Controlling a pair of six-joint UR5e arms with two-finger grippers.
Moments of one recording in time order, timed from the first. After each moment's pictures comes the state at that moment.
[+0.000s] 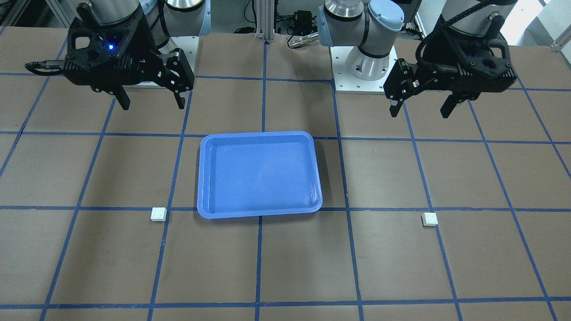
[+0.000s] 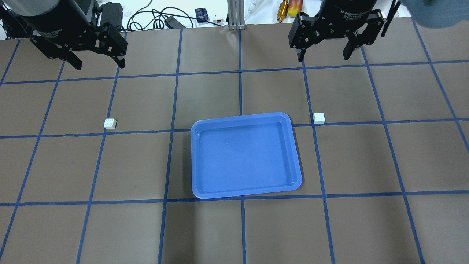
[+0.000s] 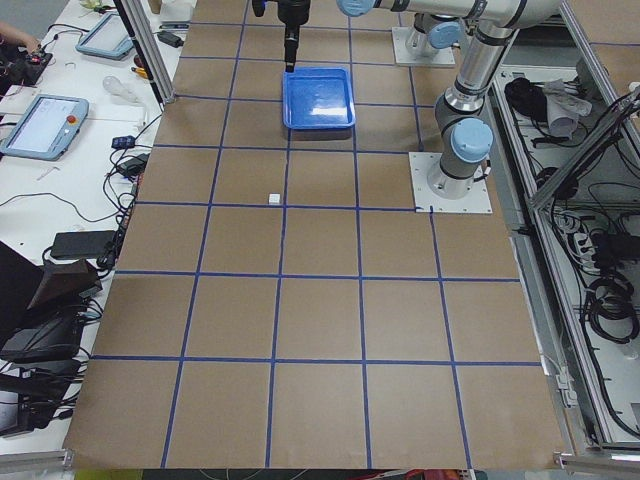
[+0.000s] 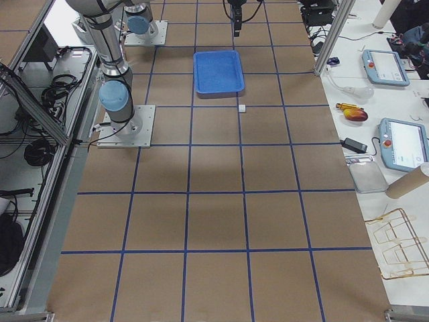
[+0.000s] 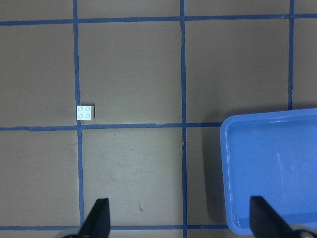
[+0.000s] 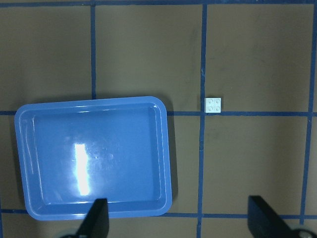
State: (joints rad) left arm -1.51 -1.57 -1.46 -1.58 1.57 0.07; right arm 1.68 -1.50 1.37 -1.51 -1.54 0.09
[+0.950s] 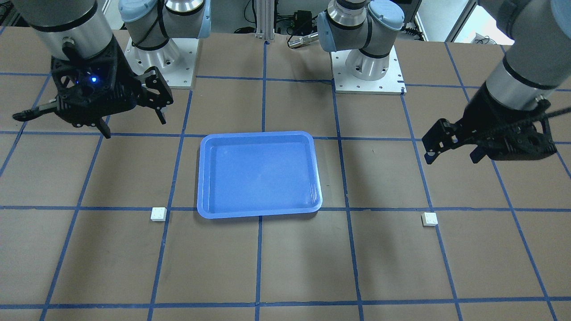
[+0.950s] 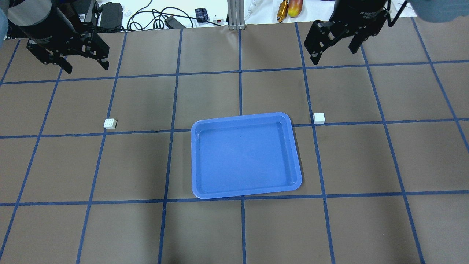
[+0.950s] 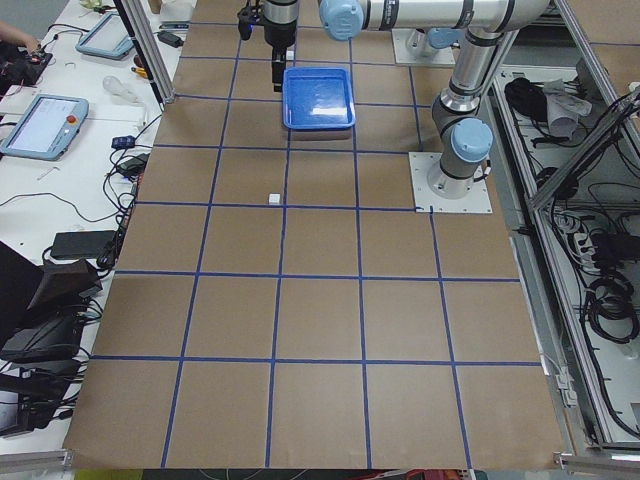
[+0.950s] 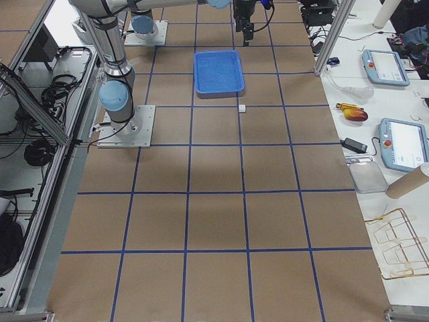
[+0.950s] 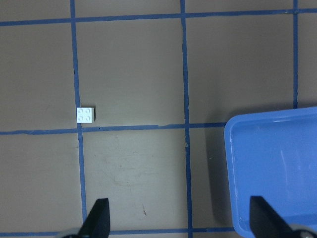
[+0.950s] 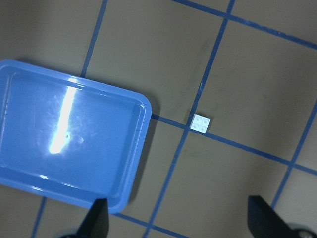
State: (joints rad) left arm -1.33 -1.72 -1.49 -1.46 1.55 0.20; right arm 1.57 -1.45 1.39 -1.52 -1.52 -0.41
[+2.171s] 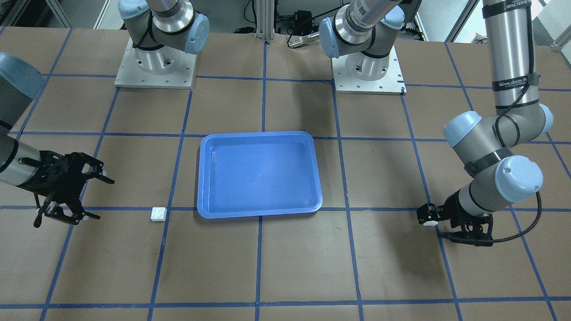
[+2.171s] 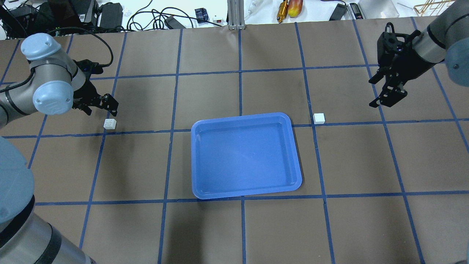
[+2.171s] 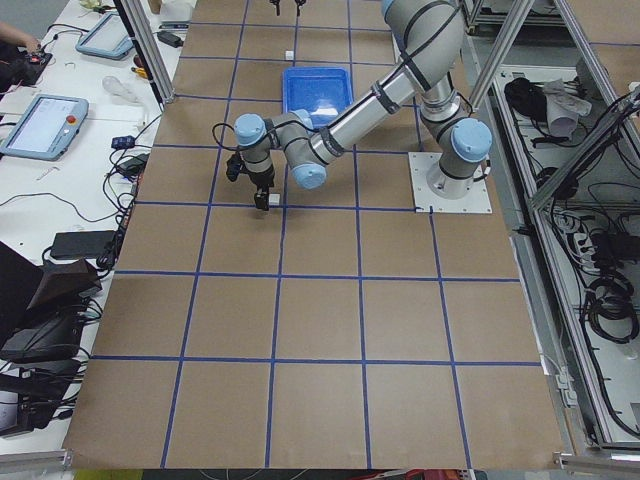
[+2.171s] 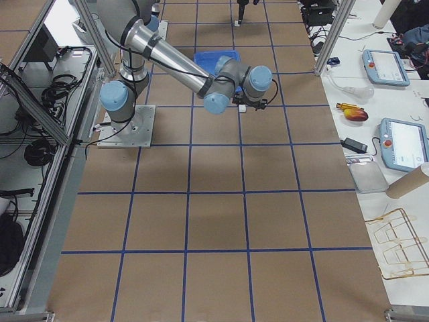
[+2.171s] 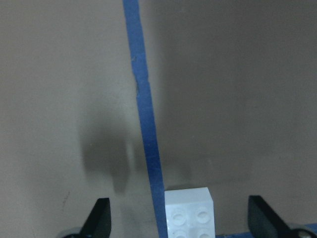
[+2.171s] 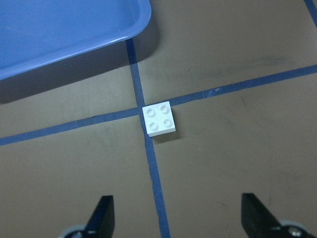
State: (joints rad) left arm -1.21 -2.07 -1.75 -0.94 1.59 0.49; right arm 1.18 -1.21 1.75 -1.91 -1.15 -1.80
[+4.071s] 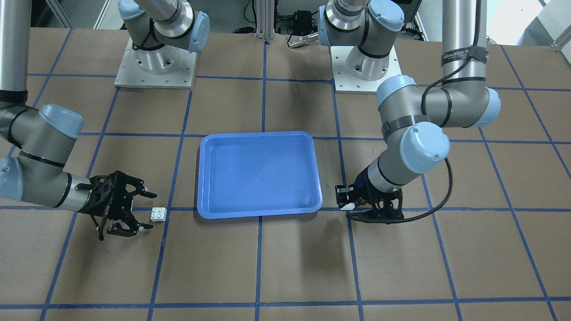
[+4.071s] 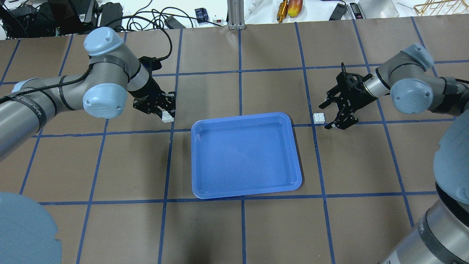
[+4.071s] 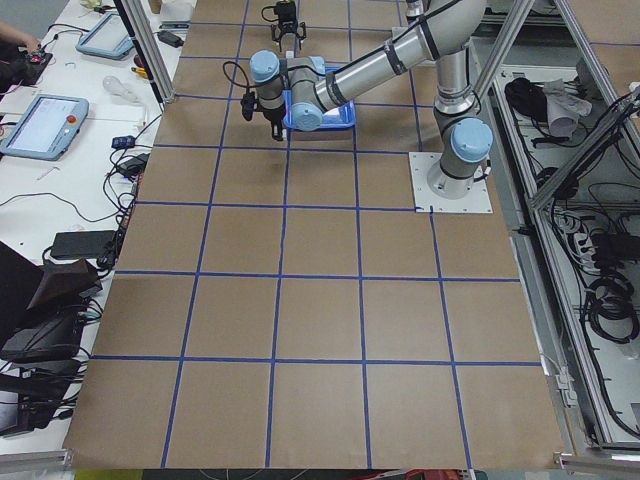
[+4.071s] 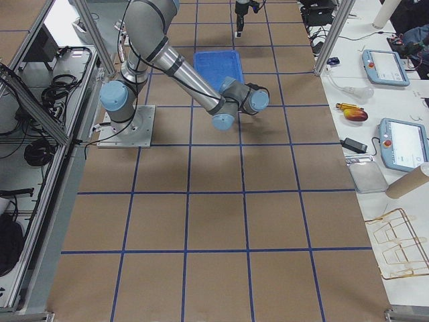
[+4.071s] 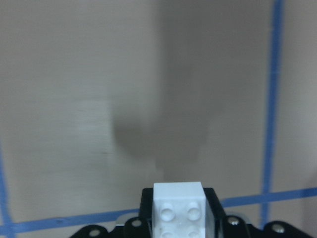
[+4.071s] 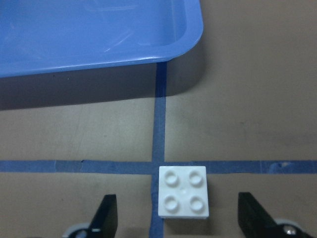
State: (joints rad) left arm -1.57 -1.93 -1.79 -1.05 1.39 -0.05; right arm 1.22 -1.07 1.83 -2.00 -0.99 -2.01
